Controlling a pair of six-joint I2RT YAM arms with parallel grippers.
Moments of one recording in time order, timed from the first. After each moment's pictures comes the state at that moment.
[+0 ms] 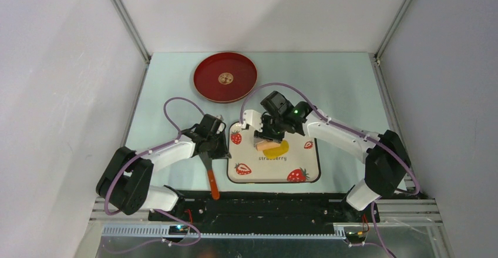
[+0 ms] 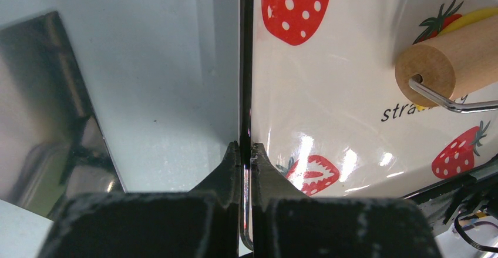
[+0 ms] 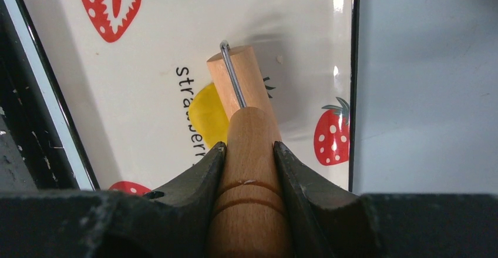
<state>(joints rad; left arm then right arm) -0.51 1.36 0.61 -0.33 0.14 -0.65 0.84 1.59 1.26 -0.70 -0.17 -0.65</state>
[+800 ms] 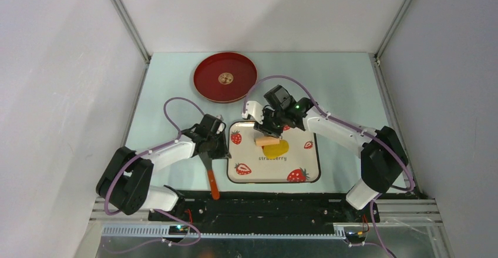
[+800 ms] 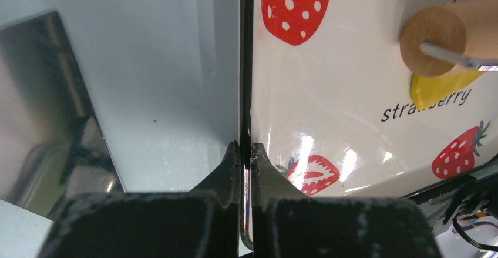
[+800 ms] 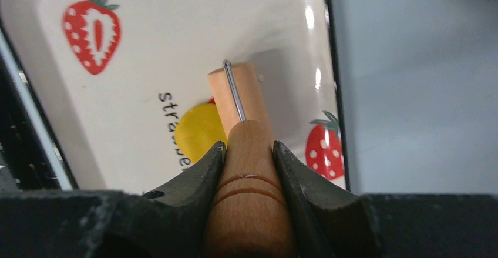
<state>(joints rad) -0.51 1.36 0.61 -0.33 0.14 -0.65 0.77 1.63 1.27 -0.61 -0.27 -0.60</state>
